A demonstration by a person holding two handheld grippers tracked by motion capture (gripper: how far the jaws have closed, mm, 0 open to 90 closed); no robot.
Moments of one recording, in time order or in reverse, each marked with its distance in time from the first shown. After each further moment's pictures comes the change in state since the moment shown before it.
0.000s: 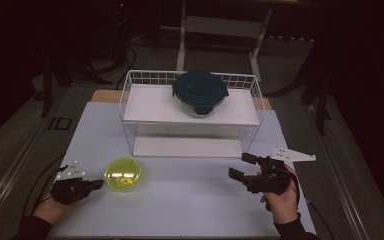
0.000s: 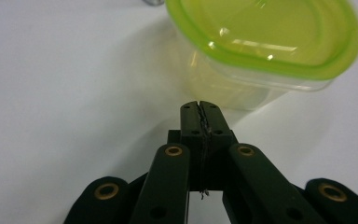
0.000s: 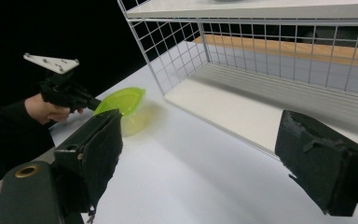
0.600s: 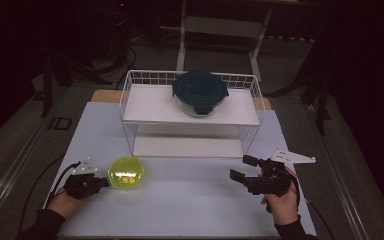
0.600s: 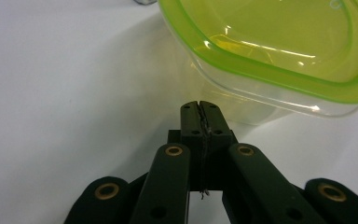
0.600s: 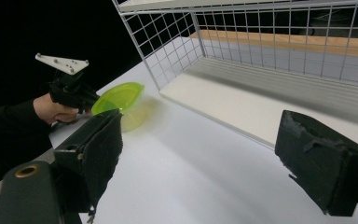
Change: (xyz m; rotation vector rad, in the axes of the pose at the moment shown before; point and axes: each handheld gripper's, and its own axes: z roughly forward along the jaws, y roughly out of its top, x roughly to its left) left arm -0.001 0.014 0.028 0.021 -0.011 0.000; right arm -0.006 -0.009 0.000 0.007 -0.006 0.018
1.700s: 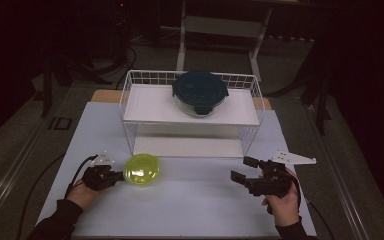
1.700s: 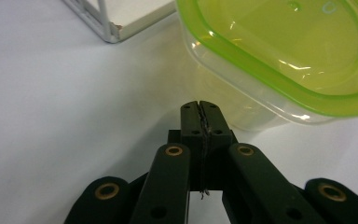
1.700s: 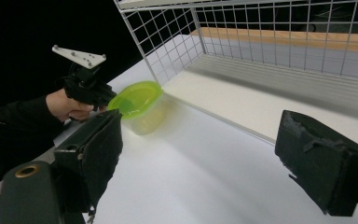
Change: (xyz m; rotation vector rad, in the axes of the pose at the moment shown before) left arm -0.011 0.030 0.028 0.004 -0.040 -0.024; right arm -0.001 -0.003 -0.002 0.005 0.004 0.007
